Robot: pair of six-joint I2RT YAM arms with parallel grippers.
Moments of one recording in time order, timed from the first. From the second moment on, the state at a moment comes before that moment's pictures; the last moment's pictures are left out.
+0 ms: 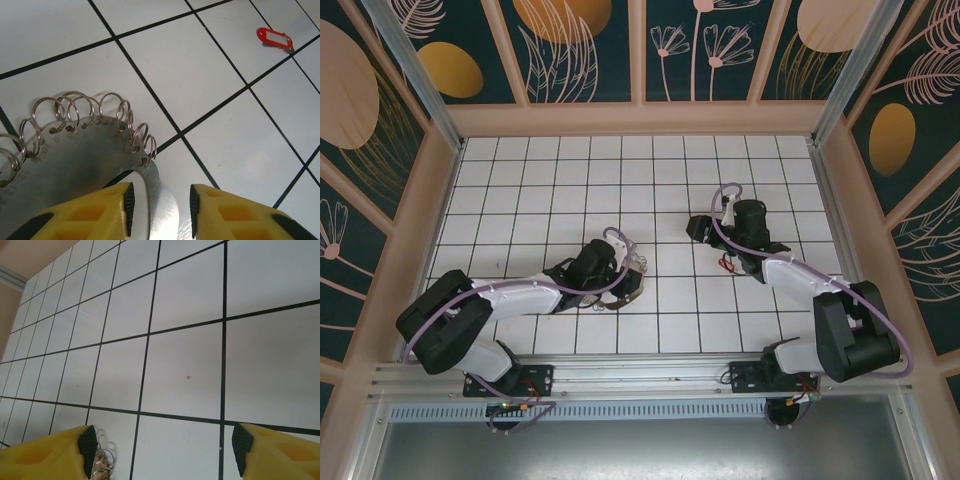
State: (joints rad) left arm -0.82 1.49 0.59 0.19 0.13 -0.40; right arm 0.32 1.35 0.62 0.12 -0.30 0.56
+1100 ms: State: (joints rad) left arm -0.86 1.63 0.62 0.31 0.08 -0.37; right arm 0.31 1.31 0.62 0.12 -0.29 0.56
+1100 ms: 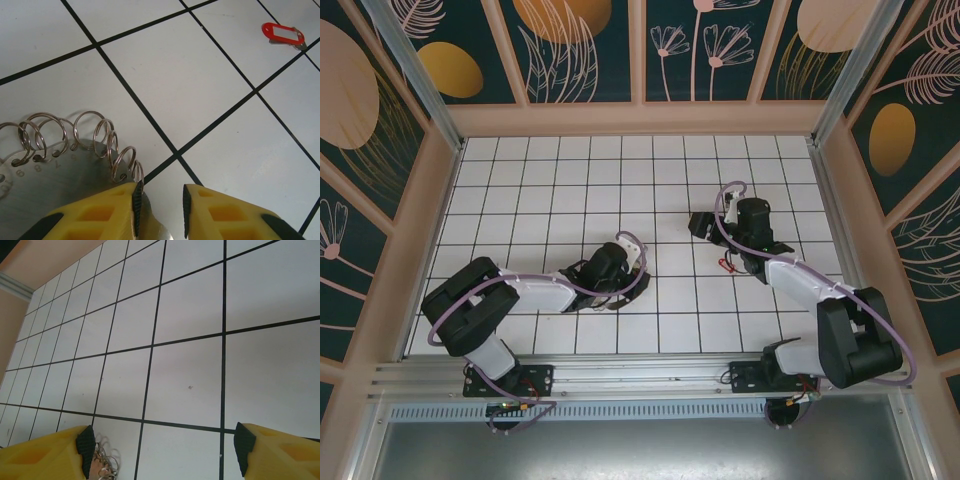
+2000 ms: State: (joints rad) left arm -0.87 1.69 0.59 0.38 0.09 -0.37; right arm 0.31 1.32 0.62 0.14 -0.29 0.57
